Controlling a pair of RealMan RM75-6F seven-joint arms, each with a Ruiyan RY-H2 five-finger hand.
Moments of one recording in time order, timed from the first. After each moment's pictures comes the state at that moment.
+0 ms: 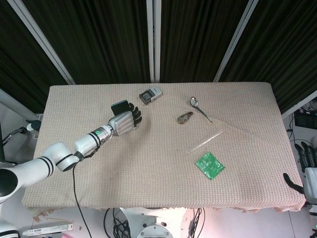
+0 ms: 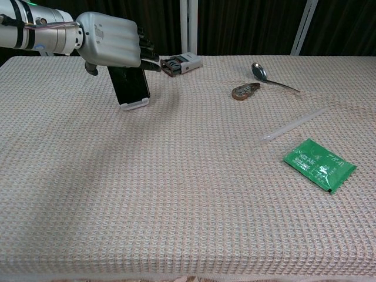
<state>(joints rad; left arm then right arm) -1.15 -1.42 -0.03 -1.15 1.52 0.58 0.82 -0.01 -1.14 0.08 -1.50 -1.47 1.55 0.08</state>
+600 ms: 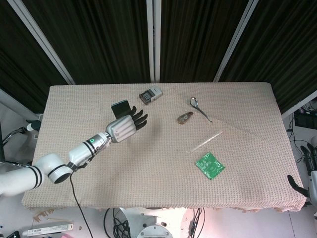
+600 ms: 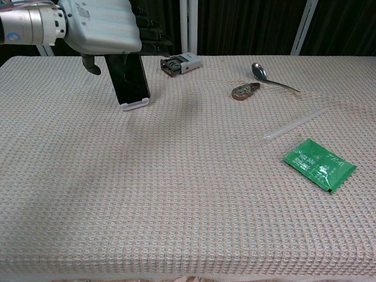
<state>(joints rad) -1.06 -1.30 -0.05 -1.42 1.47 0.76 0.81 -0.04 -1.13 0.08 -1.50 -1.49 1.60 0.11</state>
